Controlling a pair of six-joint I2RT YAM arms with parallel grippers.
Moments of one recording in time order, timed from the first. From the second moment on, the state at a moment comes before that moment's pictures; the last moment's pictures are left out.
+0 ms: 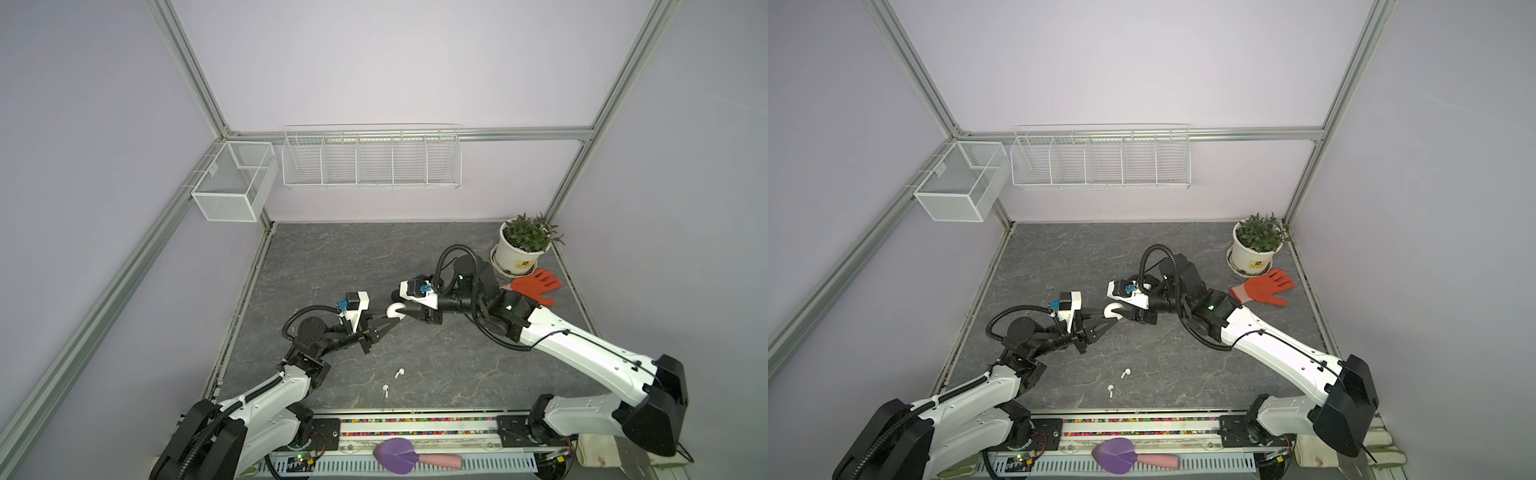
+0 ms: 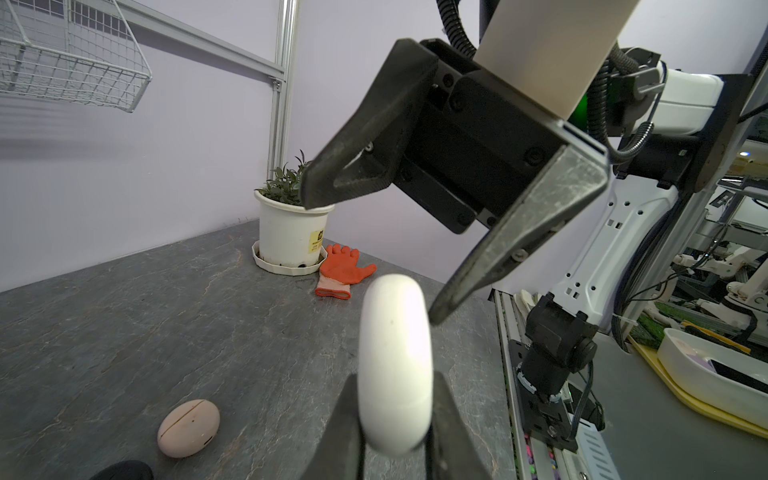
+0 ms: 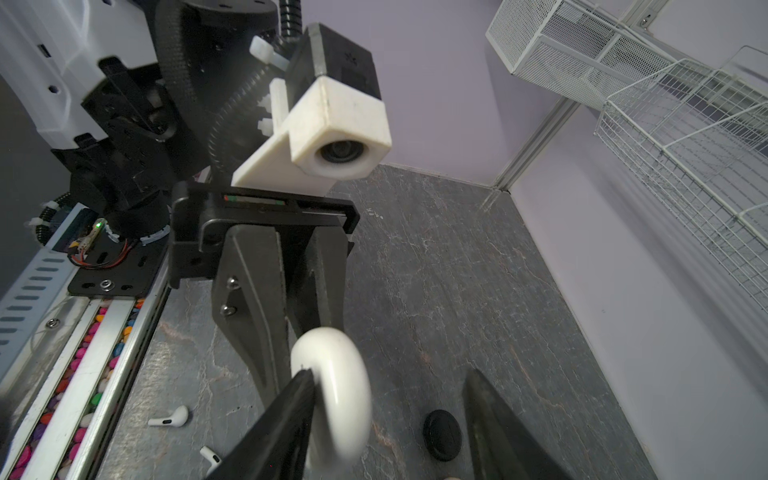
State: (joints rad) left arm -0.54 1.04 0.24 0.98 0.78 -0.33; right arm 0.85 1.30 1.11 -0.22 -0.44 -0.56
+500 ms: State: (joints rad) left arm -0.54 1.04 0.24 0.97 0.76 -0.33; right arm 0.85 1.32 1.13 -0.21 -0.42 -0.56
